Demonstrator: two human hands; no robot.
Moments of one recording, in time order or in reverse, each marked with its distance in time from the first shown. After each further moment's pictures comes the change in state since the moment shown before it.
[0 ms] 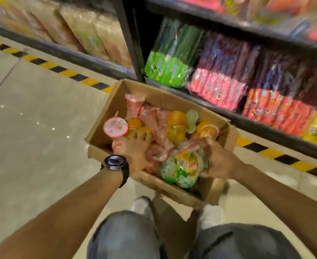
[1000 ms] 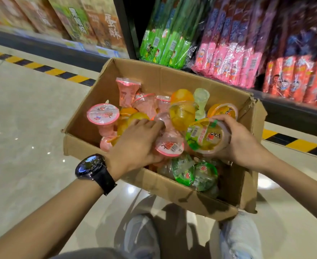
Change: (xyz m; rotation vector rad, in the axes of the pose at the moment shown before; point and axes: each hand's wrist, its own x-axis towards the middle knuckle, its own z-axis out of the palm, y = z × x) left_hand 0.028 0.002 0.073 -0.162 0.424 0.325; right_hand 0.033 0.020 0.067 0.635 0.434 -0.077
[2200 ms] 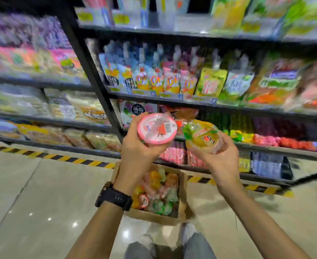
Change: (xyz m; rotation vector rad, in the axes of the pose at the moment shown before) left_hand -0.021 0.200 -0.574 -1.113 0.563 -0.141; right_hand -0.185 -0.511 -0.262 0.523 0.840 0.037
